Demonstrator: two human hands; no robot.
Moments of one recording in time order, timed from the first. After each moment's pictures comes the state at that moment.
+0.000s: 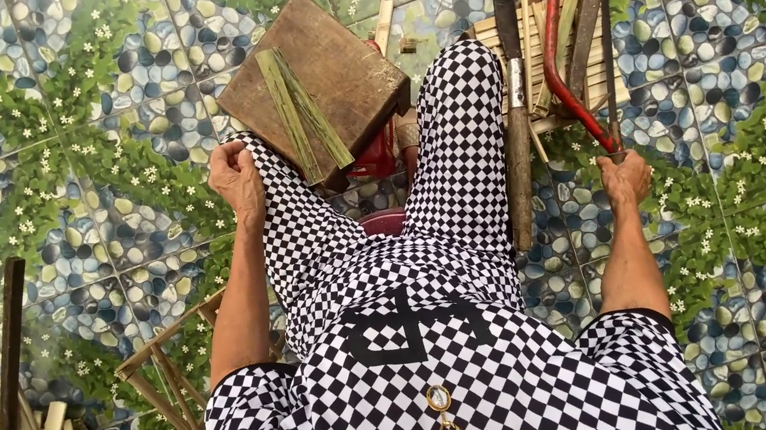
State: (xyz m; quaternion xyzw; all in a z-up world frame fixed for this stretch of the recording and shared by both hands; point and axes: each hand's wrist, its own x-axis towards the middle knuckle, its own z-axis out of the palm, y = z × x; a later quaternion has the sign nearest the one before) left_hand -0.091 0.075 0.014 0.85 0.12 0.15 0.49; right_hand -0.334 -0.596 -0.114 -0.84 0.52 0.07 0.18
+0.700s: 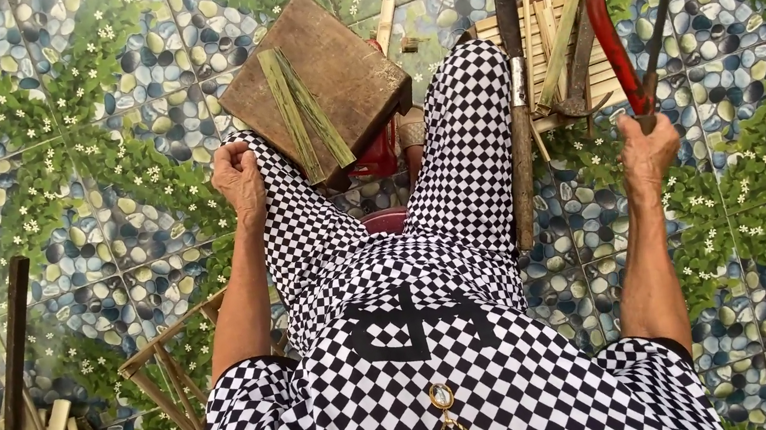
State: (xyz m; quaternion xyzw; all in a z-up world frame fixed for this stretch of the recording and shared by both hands) left_hand -0.091 0.076 0.017 0.83 0.14 0.13 0.52; right_hand -0.290 -0.561 -0.008 -0.78 0.42 -0.21 0.42
